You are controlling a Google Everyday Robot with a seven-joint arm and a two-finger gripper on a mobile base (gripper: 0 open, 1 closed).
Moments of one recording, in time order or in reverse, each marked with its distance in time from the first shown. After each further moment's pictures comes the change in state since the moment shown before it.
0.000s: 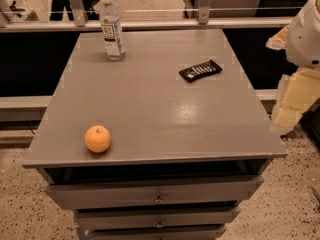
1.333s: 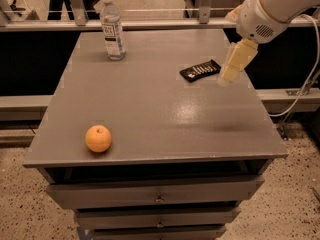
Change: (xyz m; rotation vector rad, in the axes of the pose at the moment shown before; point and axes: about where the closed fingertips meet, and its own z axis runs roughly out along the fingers) arm -0.067 -0.130 0.067 0.113 -0.239 -0.035
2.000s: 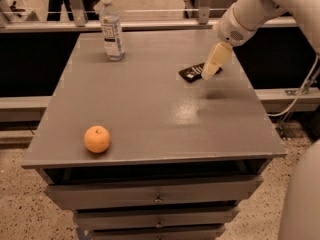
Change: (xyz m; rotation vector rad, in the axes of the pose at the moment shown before) arm 0.010 -0.069 0.100 -0.042 -0.032 0.083
